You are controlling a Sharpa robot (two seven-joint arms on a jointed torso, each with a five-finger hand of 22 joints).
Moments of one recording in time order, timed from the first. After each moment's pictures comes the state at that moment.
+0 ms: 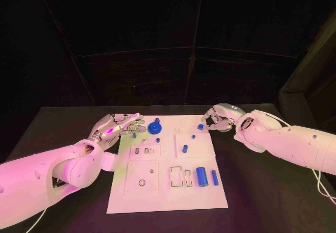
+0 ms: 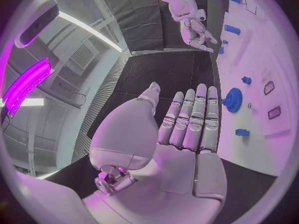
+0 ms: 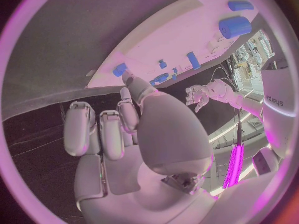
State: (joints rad) left arm 1.20 -0.88 -0.14 1.58 -0.02 -0.25 0.48; left_hand 1.25 0.03 0.06 0.14 0.05 0.93 0.23 0.07 0.07 0.97 0.20 0.10 0.06 1.00 0.16 0.15 0.07 0.18 0.80 0.27 0.25 0.09; right arm 1.15 -0.85 0.01 1.27 -1.45 -0.38 0.12; right_hand 1.41 -0.07 0.28 -0.14 0.13 1.05 0.12 0.08 0.07 1.38 0.04 1.22 1.28 1.47 -0.03 1.49 1.31 0.08 1.38 0.09 1.45 1.26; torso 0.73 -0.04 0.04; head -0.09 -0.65
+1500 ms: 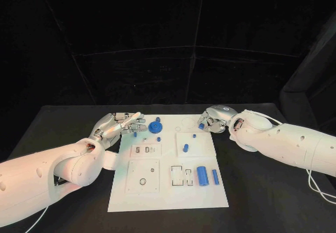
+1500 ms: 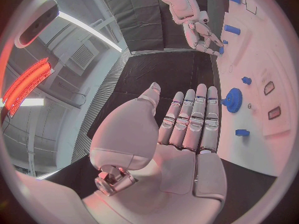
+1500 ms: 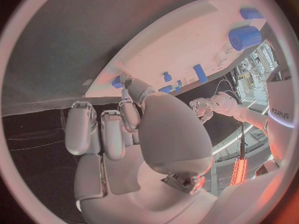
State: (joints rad) left arm 1.20 -0.88 -0.14 1.58 -0.02 -0.25 0.48; left_hand 1.26 0.04 0.07 0.13 0.05 0.93 0.23 0.07 0.07 0.97 0.20 0.10 0.06 1.00 0.16 0.15 0.07 0.18 0.80 0.27 0.25 0.09; right arm 1.15 -0.79 0.01 1.24 -1.58 -0.32 0.02; right_hand 1.39 -0.07 0.38 -0.18 0.08 1.03 0.11 0.07 0.07 1.38 0.02 1.22 1.29 1.47 -0.05 1.48 1.31 0.08 1.37 0.07 1.44 1.26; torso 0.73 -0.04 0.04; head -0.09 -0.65
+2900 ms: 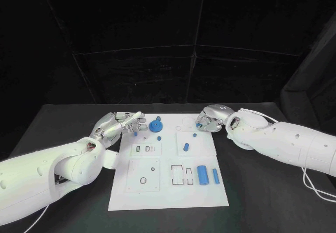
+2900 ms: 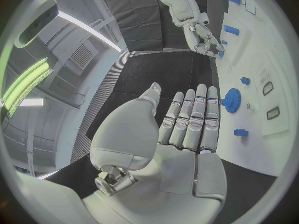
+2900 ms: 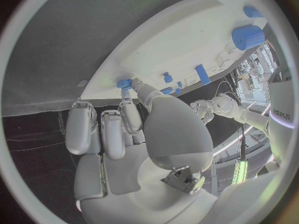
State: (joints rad) left arm 1.20 -0.88 -0.14 1.58 -0.02 -0.25 0.47; left_hand 1.26 0.04 0.07 0.13 0.05 0.93 0.23 0.07 0.07 0.97 0.20 0.10 0.06 1.00 0.16 0.15 0.07 0.18 0.80 0.27 0.25 0.09; right arm 1.15 -0.75 0.01 1.21 -1.59 -0.30 0.01; right_hand 1.25 0.00 0.39 -0.03 0.05 1.09 0.11 0.07 0.07 1.38 0.03 1.23 1.30 1.47 -0.05 1.48 1.31 0.08 1.37 0.07 1.44 1.26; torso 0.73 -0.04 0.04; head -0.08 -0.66
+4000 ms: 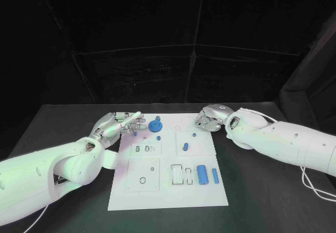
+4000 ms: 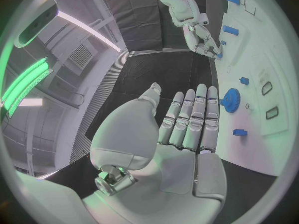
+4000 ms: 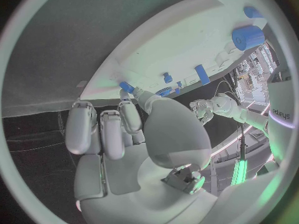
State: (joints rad) left arm 1.20 -0.88 -0.14 1.58 -0.02 -0.25 0.46; left_hand 1.26 0.04 0.07 0.13 0.05 0.93 0.23 0.07 0.07 0.97 0.20 0.09 0.06 1.00 0.16 0.15 0.07 0.18 0.80 0.27 0.25 0.09; right arm 1.15 -0.75 0.01 1.20 -1.59 -0.30 0.03; right_hand 1.22 0.05 0.45 0.06 0.04 1.07 0.12 0.06 0.06 1.38 0.03 1.24 1.30 1.47 -0.04 1.48 1.31 0.08 1.38 0.07 1.44 1.26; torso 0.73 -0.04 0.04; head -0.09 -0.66
